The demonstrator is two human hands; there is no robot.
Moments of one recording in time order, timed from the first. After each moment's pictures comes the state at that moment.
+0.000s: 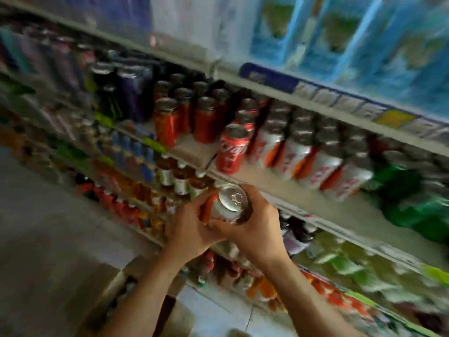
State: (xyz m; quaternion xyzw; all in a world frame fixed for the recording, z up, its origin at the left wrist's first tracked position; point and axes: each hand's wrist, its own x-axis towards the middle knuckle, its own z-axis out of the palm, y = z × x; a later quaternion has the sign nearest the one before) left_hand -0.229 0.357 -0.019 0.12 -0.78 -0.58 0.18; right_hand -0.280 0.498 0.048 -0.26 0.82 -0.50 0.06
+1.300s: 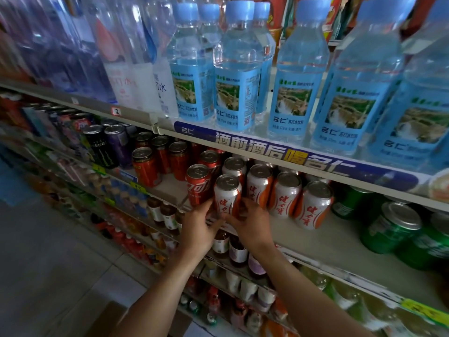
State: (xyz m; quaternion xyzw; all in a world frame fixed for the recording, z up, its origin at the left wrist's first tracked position) left_hand -0.330 0.412 0.008 0.12 -0.87 -0.38 0.28; right_hand -0.411 0.538 0.004 -0.23 0.83 -0.51 0.02
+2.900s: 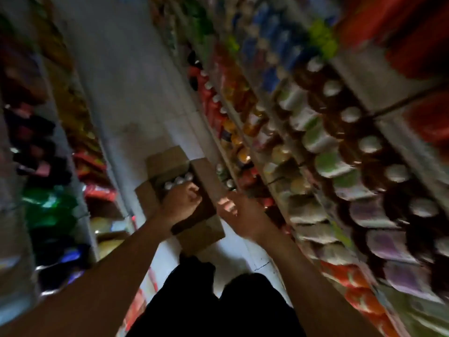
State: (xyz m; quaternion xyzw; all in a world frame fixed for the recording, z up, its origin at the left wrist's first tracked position) left_hand -0.070 0.296 -0.237 0.52 -0.70 -0.48 0.00; right_hand -0.229 0.408 -0.163 -0.46 0.74 -0.24 0.44
